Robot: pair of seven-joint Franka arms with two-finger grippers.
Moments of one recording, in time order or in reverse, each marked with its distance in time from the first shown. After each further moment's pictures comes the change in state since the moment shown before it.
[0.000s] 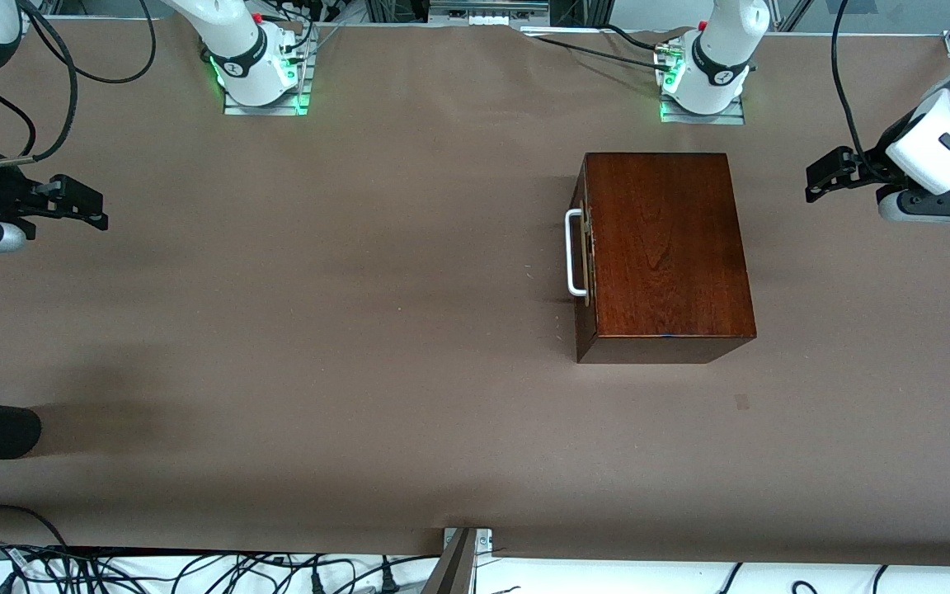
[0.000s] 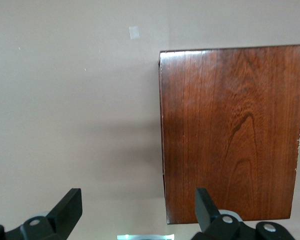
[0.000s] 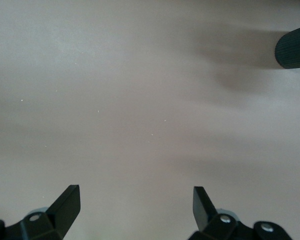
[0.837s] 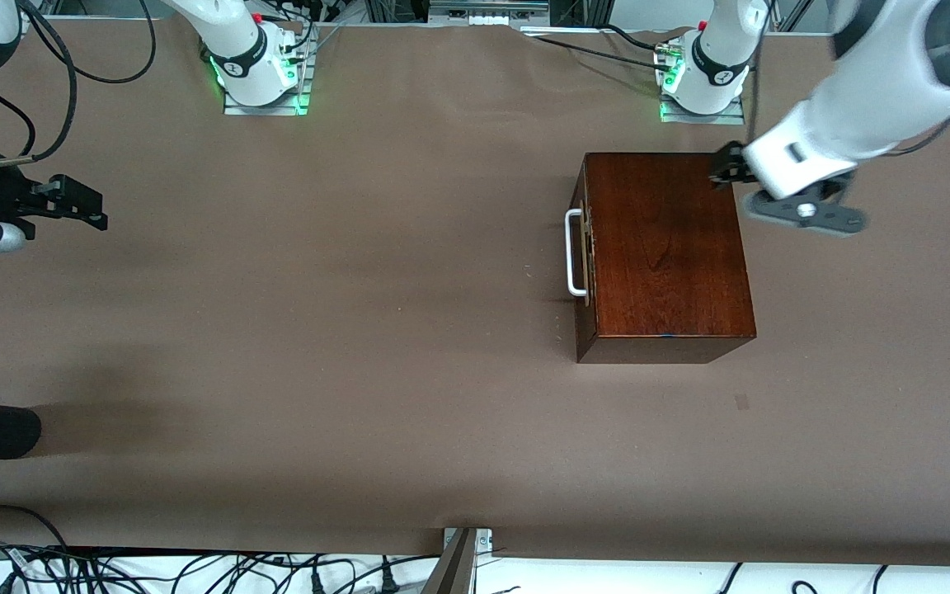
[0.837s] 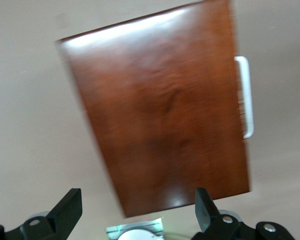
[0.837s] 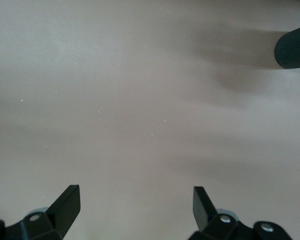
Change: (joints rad) left arm -0.100 0.125 -0.181 0.082 -0.010 -0.044 -0.080; right arm 0.000 0.000 0.000 0.001 0.000 0.000 0.000
